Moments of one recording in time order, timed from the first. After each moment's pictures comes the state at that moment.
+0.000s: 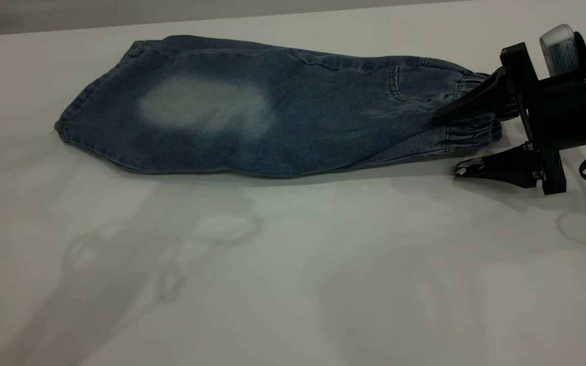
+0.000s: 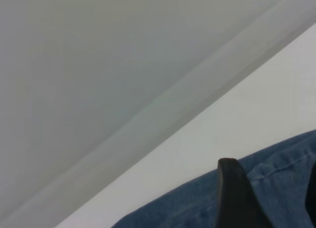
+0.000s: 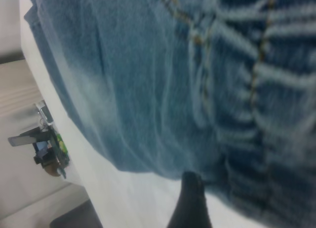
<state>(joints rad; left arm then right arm) -0.50 1.60 -0.72 -0.11 -0.50 0.46 -0.08 2.30 -0.87 1.75 0.98 -1.16</state>
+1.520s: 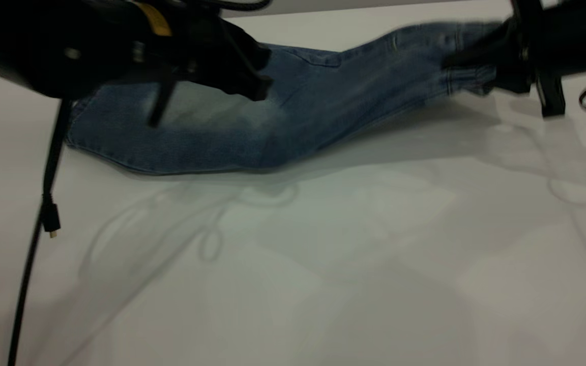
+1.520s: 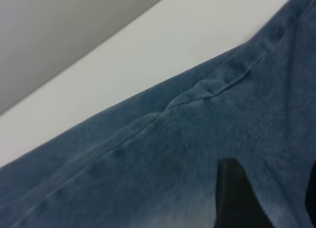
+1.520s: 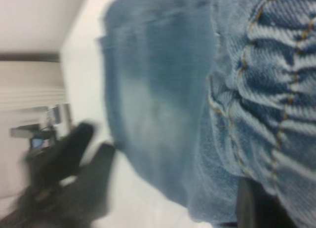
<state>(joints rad) -0.50 2.11 -0.89 0.05 -0.64 0.24 -0.08 2.16 -0.96 1.74 0.99 -1.23</state>
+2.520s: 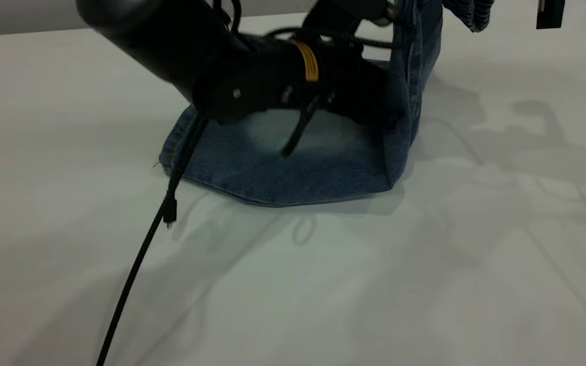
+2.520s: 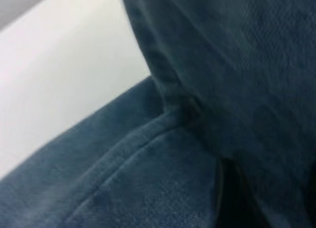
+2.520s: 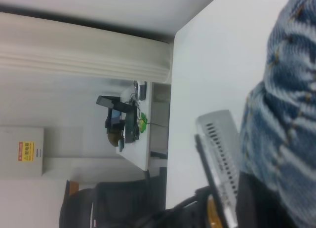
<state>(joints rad) -0.67 2.35 -1.25 0.28 -0.52 -0.01 -0.08 2.01 -0.95 1.75 1.22 -1.20</state>
